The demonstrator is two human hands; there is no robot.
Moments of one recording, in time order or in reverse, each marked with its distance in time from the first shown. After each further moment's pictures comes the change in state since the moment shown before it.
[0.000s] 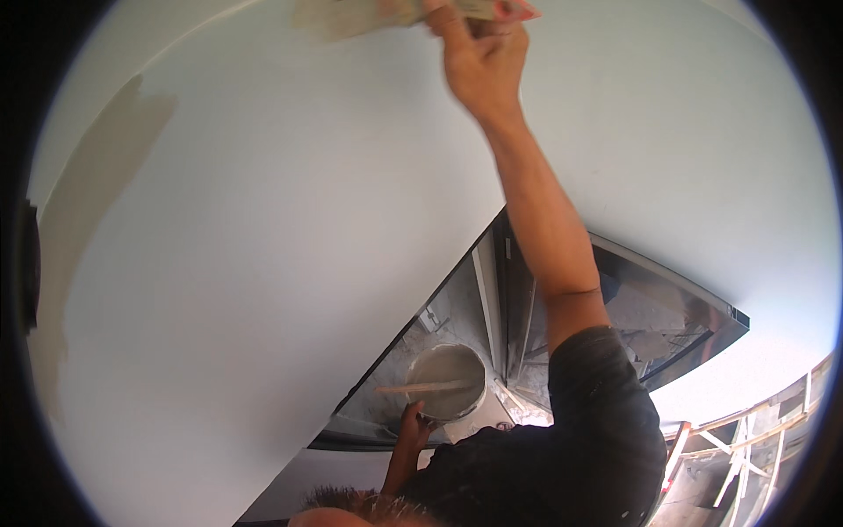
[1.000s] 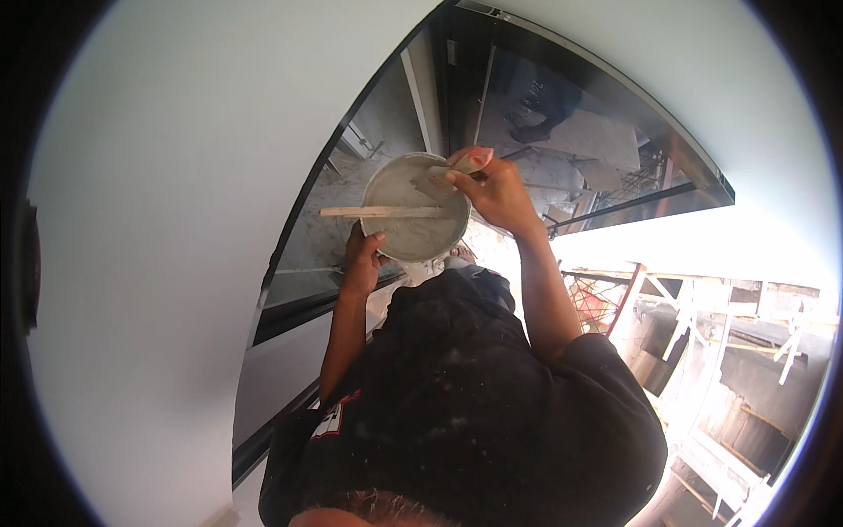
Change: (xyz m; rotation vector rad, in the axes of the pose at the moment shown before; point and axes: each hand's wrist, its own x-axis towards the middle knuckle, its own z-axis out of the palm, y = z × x) left_hand -0.004 0.049 0.052 0.308 -0.276 0.069; right_hand -0.333 -0.239 -0.091 -0.520 -0.342 1.465
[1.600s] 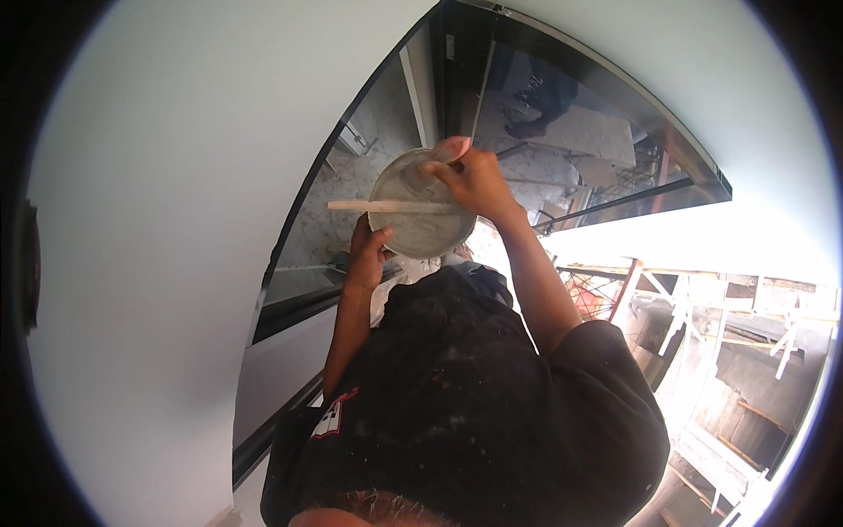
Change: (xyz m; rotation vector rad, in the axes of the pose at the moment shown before) left_hand -0.001 -0.001 0.007 -0.029 -0.040 0.004; right_hand 0.014 0.009 0.027 -0.172 0.035 0.016
